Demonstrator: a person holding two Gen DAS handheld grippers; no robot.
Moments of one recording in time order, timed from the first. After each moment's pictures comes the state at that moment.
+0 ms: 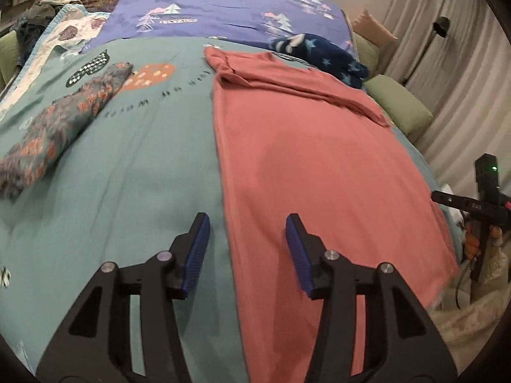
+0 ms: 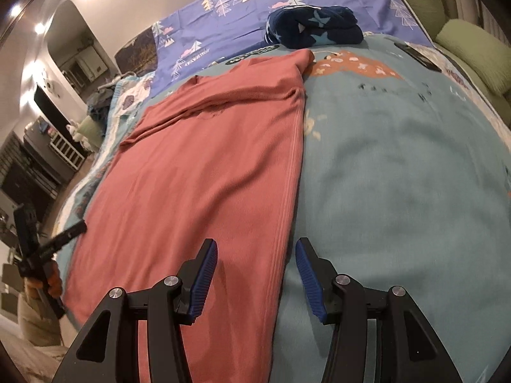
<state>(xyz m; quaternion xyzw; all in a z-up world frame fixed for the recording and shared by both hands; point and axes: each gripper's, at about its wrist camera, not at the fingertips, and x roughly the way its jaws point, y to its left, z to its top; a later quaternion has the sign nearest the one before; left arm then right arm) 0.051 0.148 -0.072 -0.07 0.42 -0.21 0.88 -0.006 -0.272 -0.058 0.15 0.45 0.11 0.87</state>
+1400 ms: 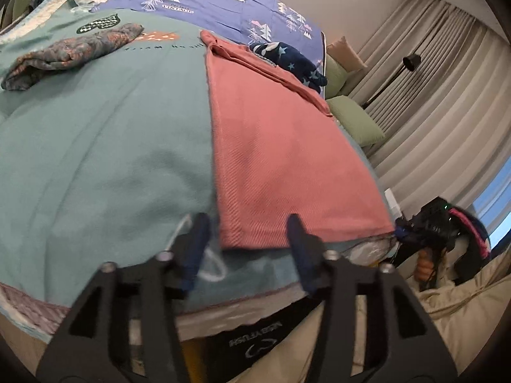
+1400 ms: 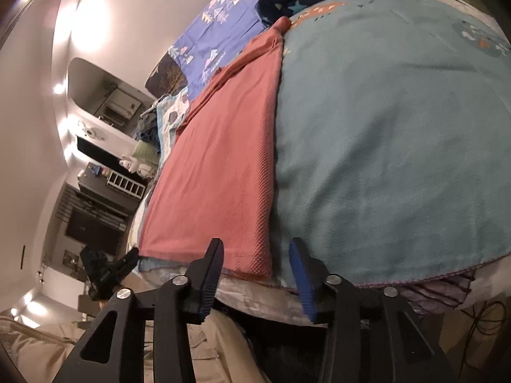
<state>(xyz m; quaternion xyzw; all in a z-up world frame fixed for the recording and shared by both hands) -0.059 0.190 -0.093 -0.20 0.41 -0.27 0.85 -0.114 -0.295 -0.089 0.31 0.44 0.20 0.82</state>
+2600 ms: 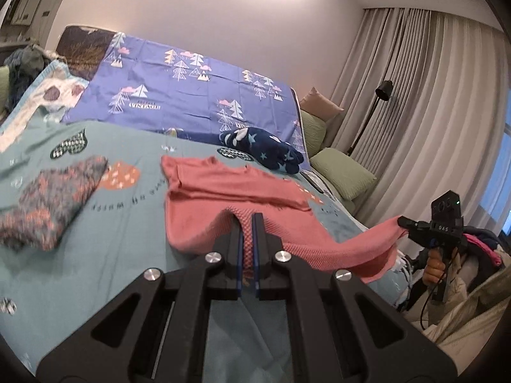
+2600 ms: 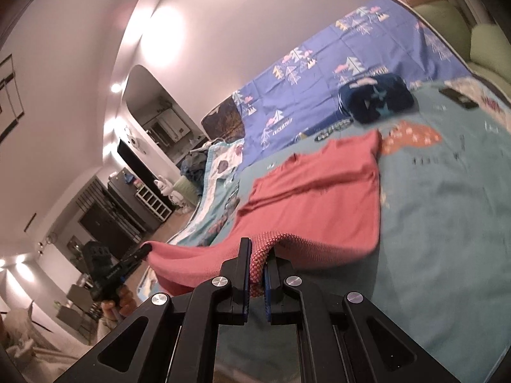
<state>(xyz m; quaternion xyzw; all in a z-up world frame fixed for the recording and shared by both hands) 0.013 0.167 0.042 -0.14 0.25 -0.27 0.92 -0.047 -0.286 0.052 0.26 0.28 0.25 0.89</state>
